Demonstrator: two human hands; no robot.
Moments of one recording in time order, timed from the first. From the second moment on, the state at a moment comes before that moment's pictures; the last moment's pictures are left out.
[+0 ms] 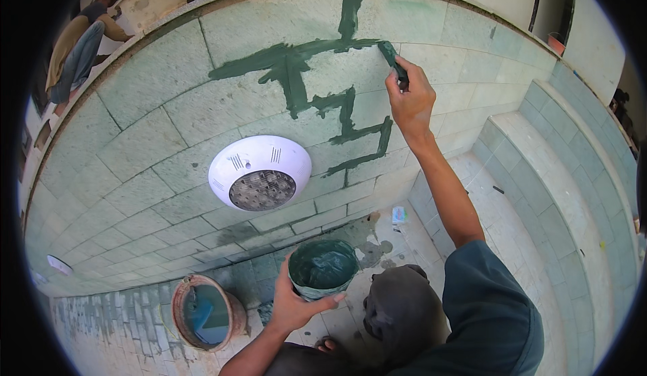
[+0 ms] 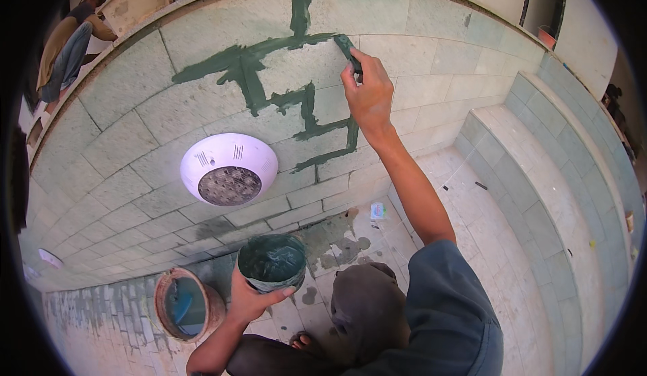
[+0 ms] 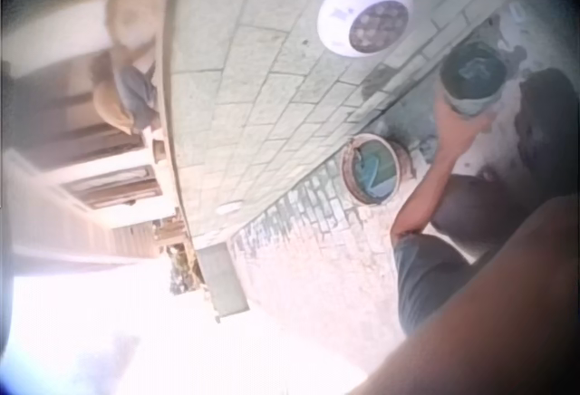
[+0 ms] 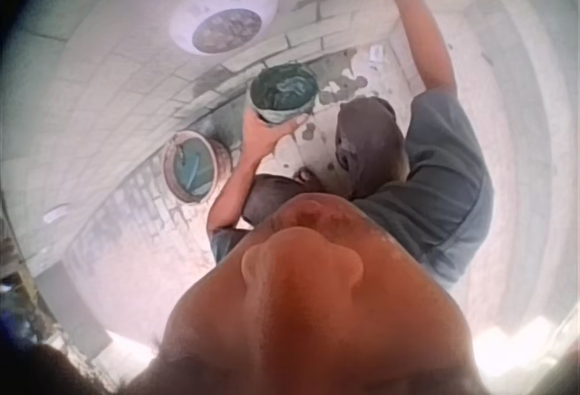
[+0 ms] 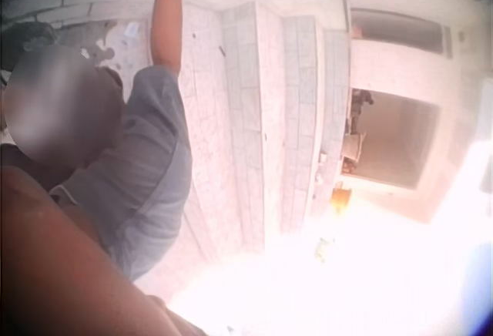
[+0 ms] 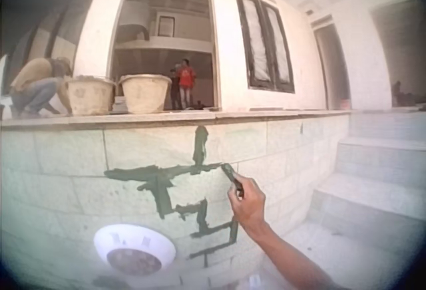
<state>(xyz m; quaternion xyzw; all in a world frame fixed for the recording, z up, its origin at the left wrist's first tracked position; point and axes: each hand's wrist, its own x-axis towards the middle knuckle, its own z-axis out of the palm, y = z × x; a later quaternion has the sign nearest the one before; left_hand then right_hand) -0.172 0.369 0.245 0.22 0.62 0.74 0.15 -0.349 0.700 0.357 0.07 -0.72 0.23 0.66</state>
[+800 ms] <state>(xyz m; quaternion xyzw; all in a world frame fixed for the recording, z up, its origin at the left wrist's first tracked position) -0.172 0.360 0.237 0.23 0.62 0.74 0.15 -0.343 0.723 0.360 -0.03 -0.72 0.29 0.63</state>
